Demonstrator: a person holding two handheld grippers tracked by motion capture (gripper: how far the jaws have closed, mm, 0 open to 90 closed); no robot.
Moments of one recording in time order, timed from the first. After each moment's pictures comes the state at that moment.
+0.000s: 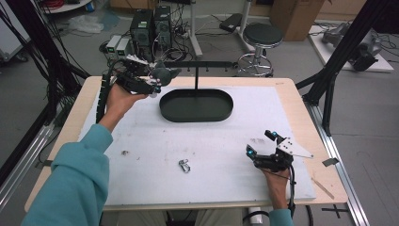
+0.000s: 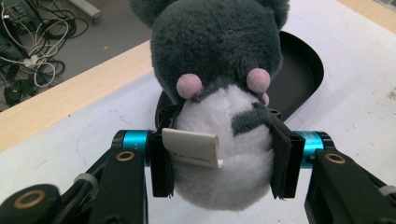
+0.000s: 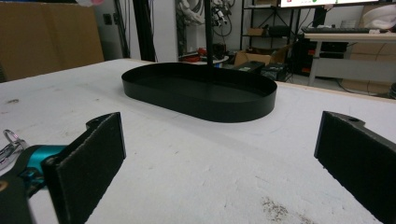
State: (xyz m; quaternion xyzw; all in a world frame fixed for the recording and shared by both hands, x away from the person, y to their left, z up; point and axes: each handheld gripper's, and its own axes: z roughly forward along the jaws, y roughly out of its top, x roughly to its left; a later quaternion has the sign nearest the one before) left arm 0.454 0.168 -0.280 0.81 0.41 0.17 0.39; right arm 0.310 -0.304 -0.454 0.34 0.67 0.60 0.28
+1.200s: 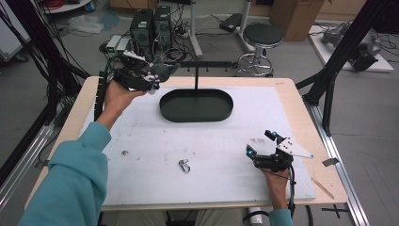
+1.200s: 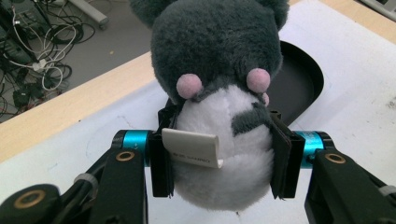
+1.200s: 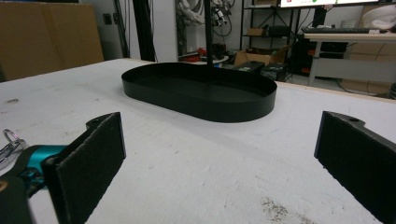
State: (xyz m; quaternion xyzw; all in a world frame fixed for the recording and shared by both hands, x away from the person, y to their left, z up) left arm 0.454 0.171 -0.268 0.80 0.41 0.18 0.39; right arm 0.310 -0.304 -0.454 0.34 0.67 0.60 0.28
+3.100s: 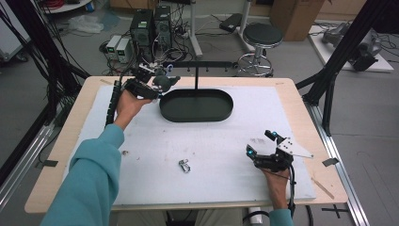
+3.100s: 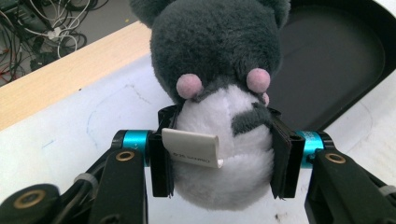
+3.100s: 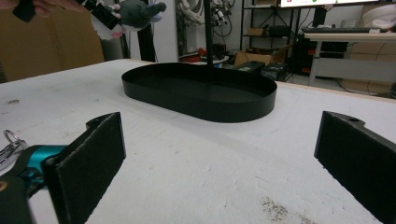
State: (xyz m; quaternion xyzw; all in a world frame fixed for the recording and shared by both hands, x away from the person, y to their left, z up) left arm 0.484 0.160 -0.328 0.81 0.44 0.19 0.33; right arm 0.310 -0.304 -0.454 0.34 0.67 0.60 0.27
